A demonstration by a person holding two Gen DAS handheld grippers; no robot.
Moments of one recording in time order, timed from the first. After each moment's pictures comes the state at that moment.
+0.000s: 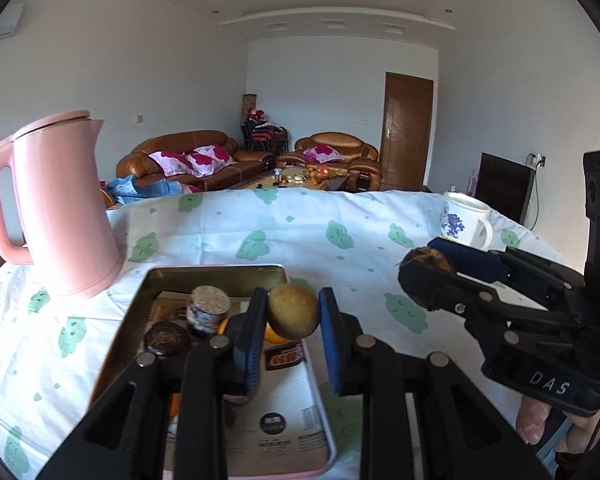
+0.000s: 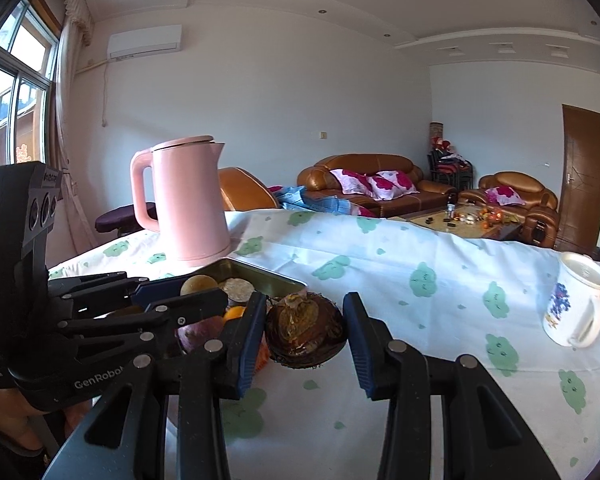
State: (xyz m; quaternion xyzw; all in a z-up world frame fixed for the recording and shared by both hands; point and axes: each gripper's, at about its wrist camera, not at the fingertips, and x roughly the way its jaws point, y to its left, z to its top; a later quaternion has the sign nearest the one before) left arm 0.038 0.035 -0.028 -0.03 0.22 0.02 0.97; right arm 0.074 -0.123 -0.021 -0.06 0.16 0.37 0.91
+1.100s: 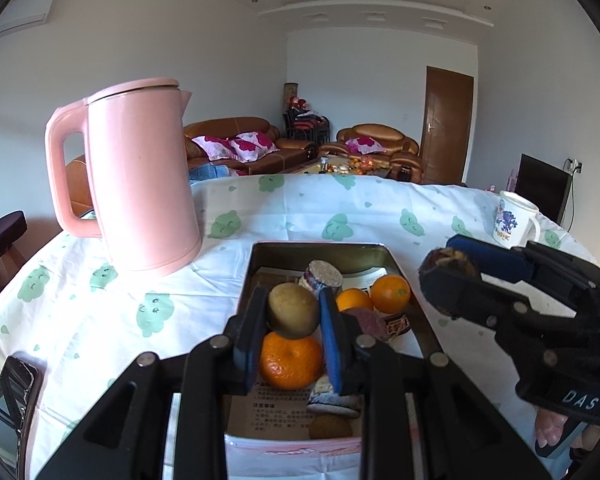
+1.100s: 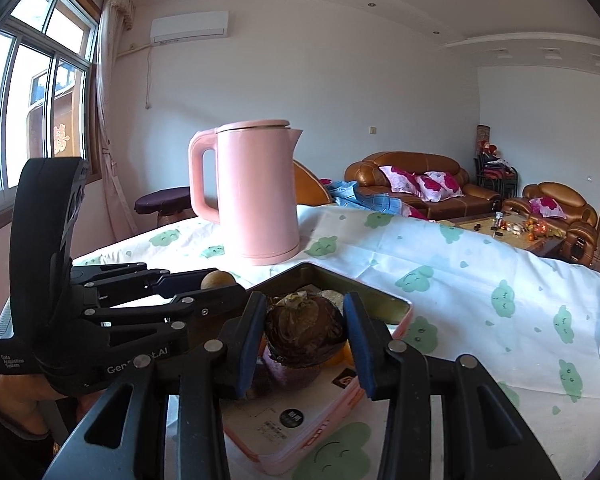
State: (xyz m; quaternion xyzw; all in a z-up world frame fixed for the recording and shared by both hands) left arm 0.013 0.106 -0.035 -0.04 0.25 0.09 0.96; right arm 0.053 -0.044 -0.023 -0.09 0.17 0.45 0.87
